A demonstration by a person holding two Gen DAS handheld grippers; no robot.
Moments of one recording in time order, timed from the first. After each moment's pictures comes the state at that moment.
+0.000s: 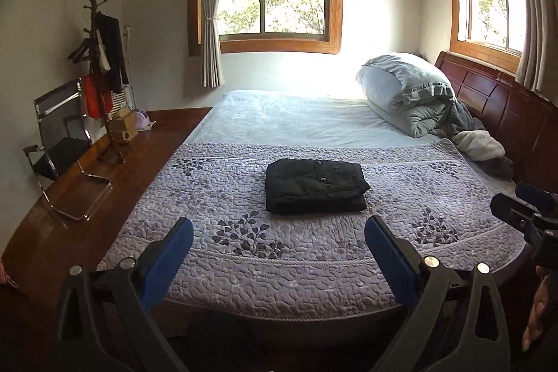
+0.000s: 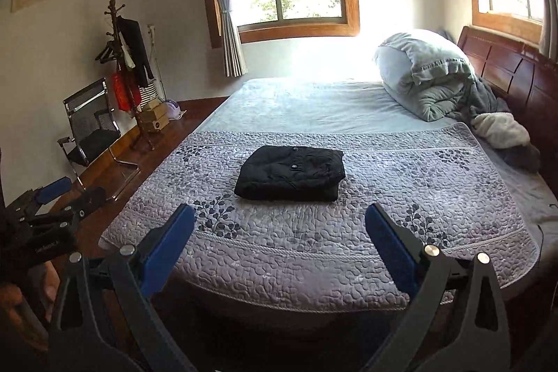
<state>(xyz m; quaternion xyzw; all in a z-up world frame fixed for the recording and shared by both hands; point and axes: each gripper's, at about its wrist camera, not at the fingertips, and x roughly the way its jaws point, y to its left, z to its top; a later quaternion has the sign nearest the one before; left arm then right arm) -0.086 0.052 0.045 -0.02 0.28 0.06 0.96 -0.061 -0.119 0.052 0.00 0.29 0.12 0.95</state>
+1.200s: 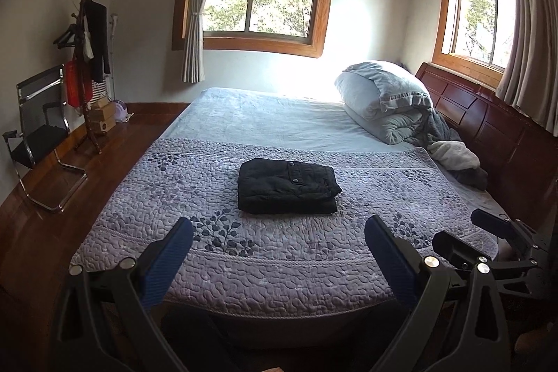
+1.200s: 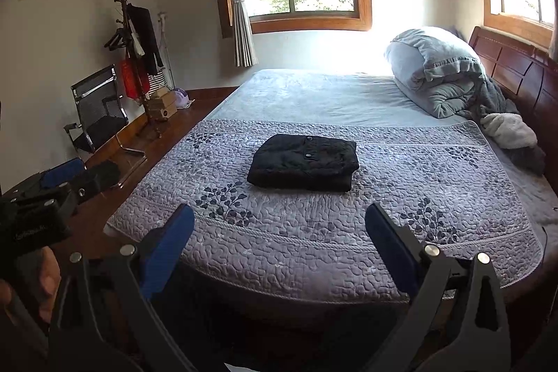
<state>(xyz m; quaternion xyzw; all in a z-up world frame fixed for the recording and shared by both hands) -0.089 0.052 0.046 -0.06 0.28 0.01 0.96 -0.066 -0.095 0.035 -0.01 0.31 0.14 0.94</state>
